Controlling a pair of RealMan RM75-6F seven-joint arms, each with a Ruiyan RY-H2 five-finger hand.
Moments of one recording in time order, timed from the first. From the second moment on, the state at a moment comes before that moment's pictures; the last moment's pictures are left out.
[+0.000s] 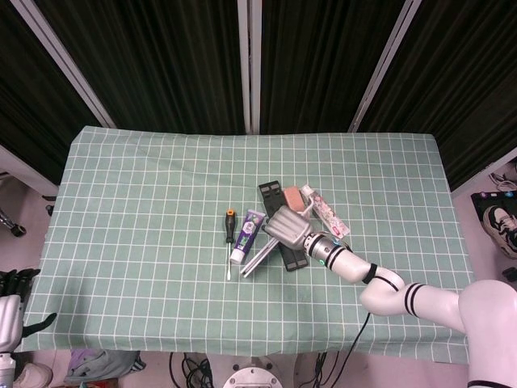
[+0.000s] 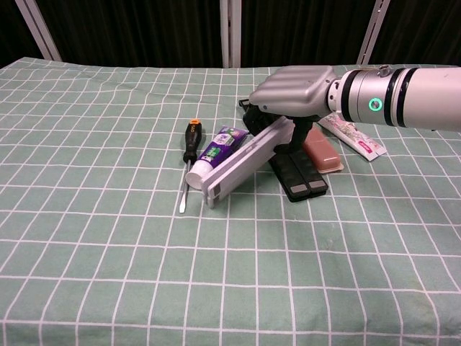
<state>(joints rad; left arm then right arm) 0.06 -1.25 -0.02 -1.49 1.41 1.54 0.02 0.99 -1.56 0.12 -1.23 -1.49 0.67 -0.21</state>
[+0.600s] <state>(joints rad) 0.09 -1.24 -0.01 -1.50 1.42 1.57 0.02 1.03 -1.58 0.20 -1.30 -1.66 1.03 0.01</state>
